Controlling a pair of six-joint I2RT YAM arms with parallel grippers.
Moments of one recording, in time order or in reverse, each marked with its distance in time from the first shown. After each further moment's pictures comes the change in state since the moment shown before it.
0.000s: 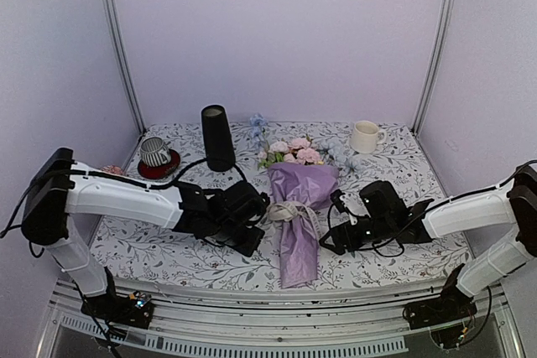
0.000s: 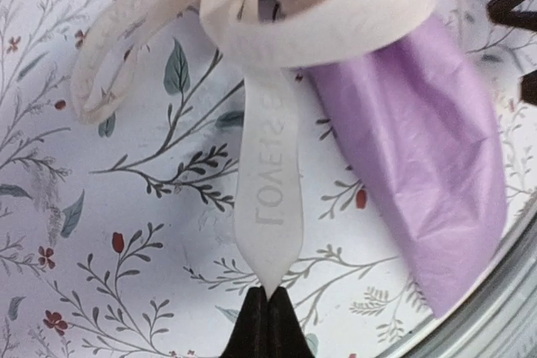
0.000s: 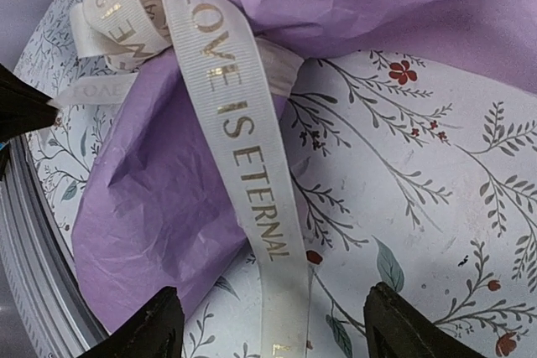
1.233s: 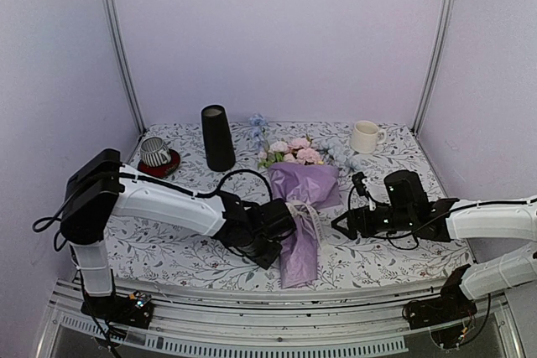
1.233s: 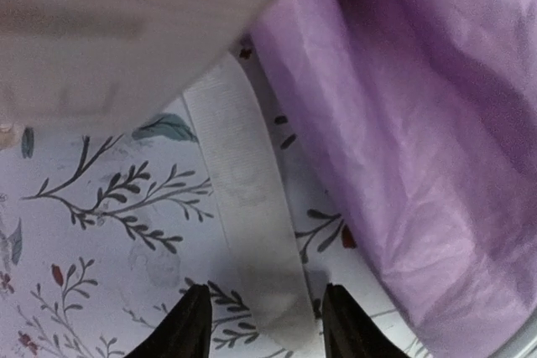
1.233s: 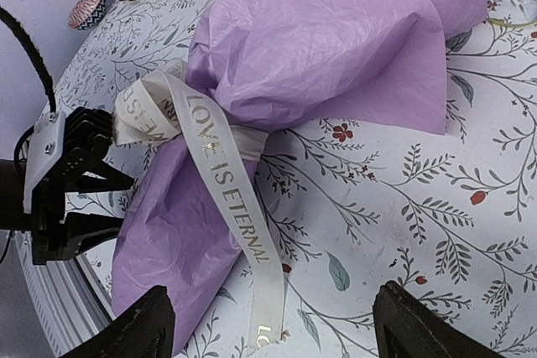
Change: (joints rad) left arm -0.079 0.229 0.172 -0.072 -0.062 0.004; right arm -0.108 -0.202 -0.037 -0.028 -0.006 0.031
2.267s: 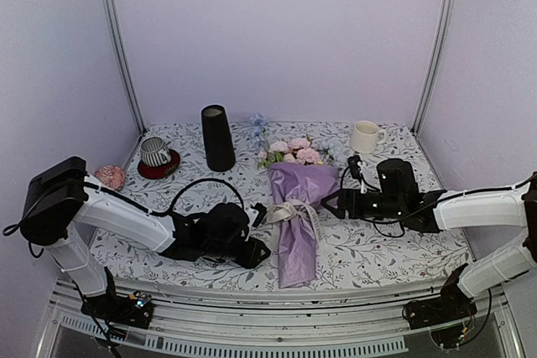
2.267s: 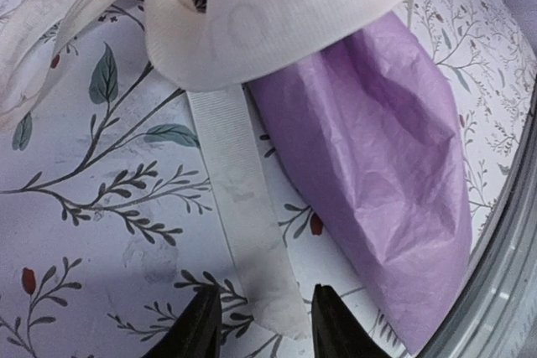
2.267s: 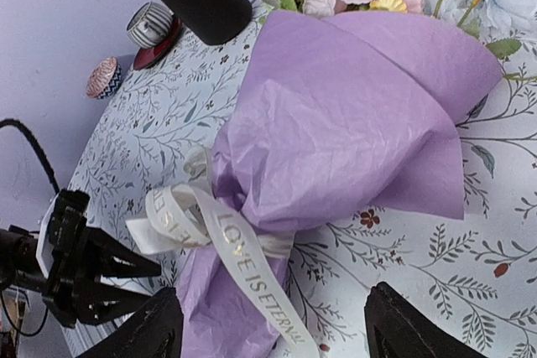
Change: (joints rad) left arm 0.067 -0.259 -0.497 0.681 0.151 -0.041; right arm 0.000 0.141 0.095 0.186 0.028 0.164
